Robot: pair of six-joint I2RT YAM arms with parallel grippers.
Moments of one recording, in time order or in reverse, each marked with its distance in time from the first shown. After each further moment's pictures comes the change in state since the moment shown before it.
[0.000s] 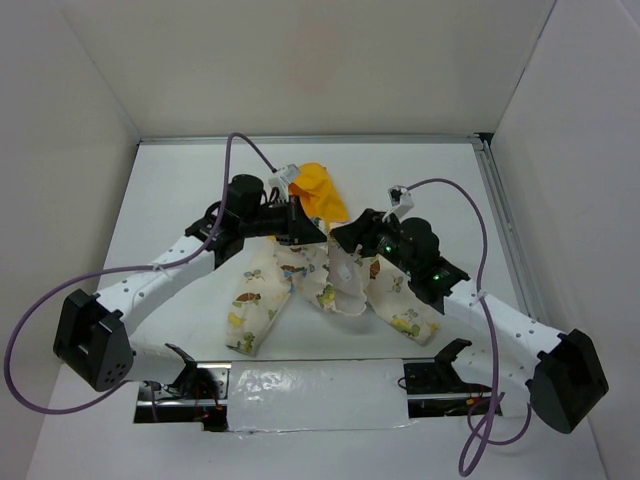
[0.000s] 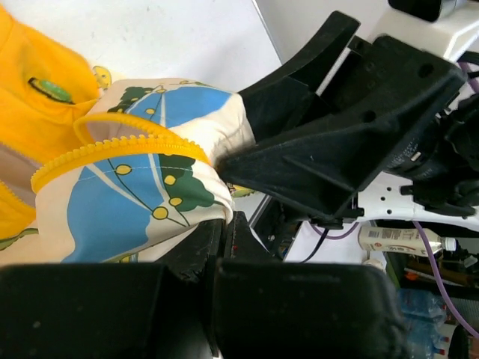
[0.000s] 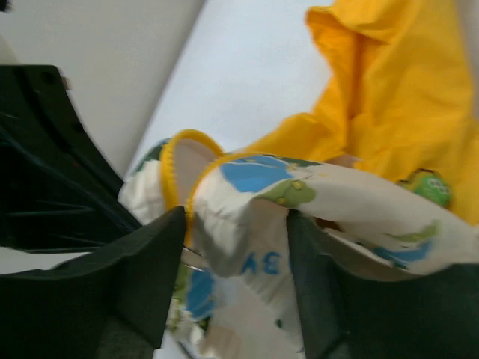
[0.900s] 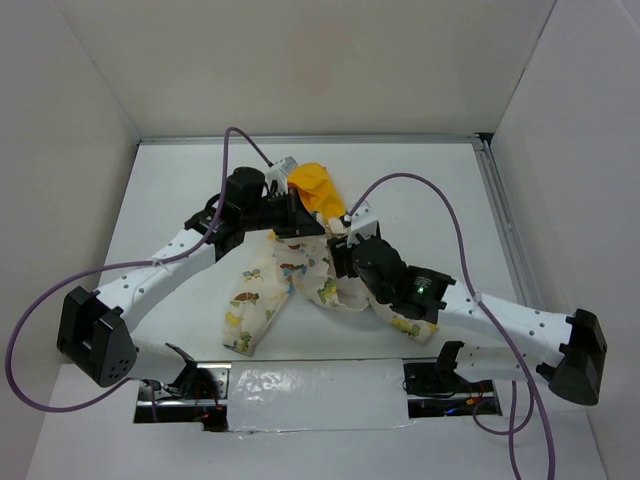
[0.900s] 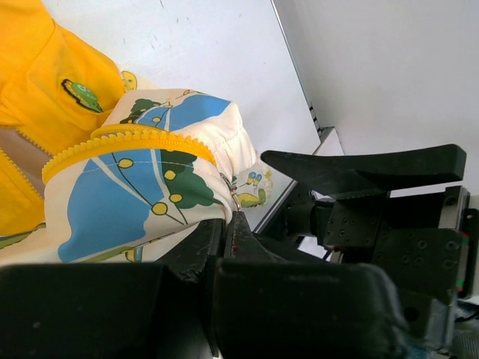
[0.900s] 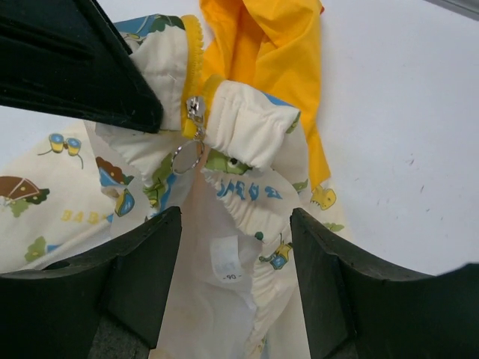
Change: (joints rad) left arm 0.014 0.027 0.082 -0.108 -0.073 -0.023; right arm 0.431 0.016 0.214 -0.479 0.711 -0.529
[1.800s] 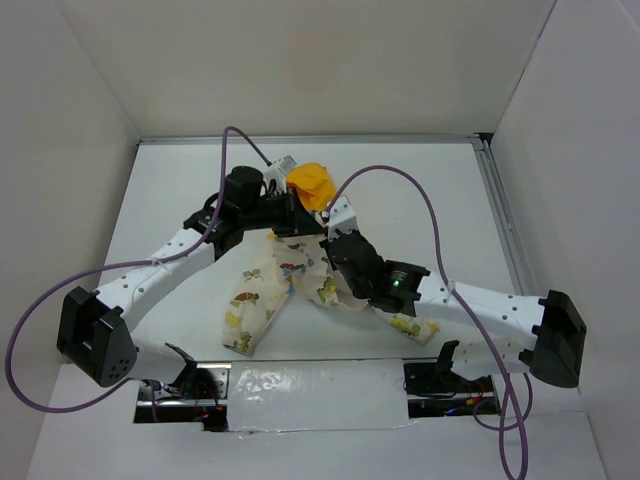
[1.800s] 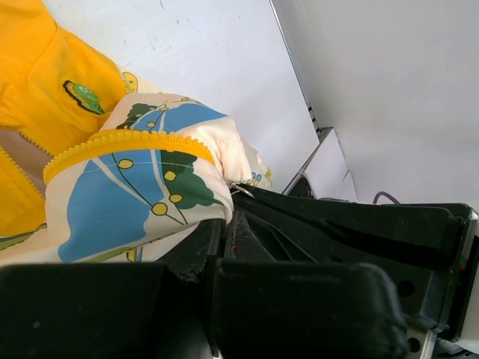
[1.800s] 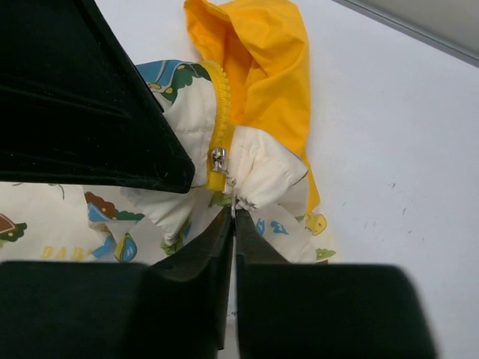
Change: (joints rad) left arm 0.006 0.000 0.000 0.001 0.015 0.001; right arm 0.044 0.172 0.090 0.084 0.122 -0.063
